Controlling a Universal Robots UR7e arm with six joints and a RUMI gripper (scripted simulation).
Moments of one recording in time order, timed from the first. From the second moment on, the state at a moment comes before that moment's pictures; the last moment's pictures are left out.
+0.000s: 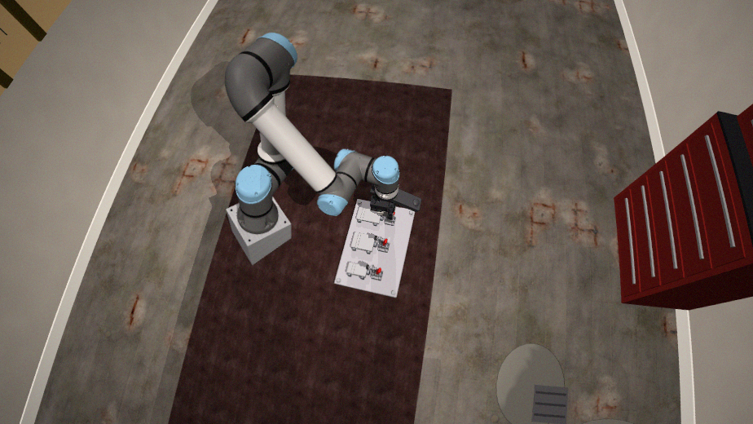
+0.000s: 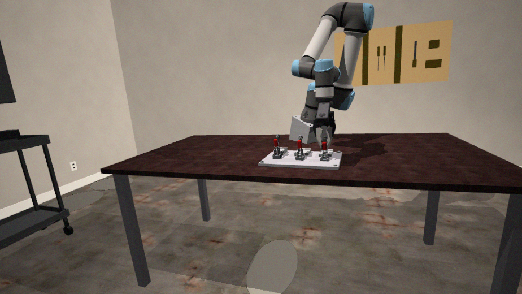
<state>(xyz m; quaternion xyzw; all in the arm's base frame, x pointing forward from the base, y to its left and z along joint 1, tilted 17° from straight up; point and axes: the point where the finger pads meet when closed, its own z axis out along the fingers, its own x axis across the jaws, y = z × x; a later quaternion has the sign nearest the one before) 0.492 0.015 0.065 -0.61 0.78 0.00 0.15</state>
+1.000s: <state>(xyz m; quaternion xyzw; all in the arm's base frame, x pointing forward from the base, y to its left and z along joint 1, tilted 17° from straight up) 0.492 0.015 0.064 -0.61 0.78 0.00 0.15</state>
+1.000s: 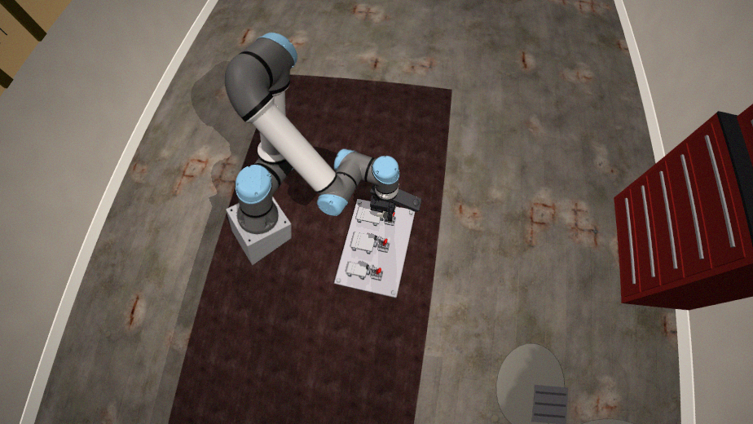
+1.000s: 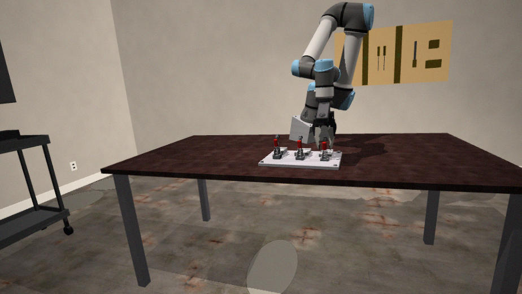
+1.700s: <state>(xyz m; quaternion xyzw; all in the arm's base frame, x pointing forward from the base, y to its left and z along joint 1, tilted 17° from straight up) 0.490 0.014 0.073 -0.61 0.78 0.00 0.15</state>
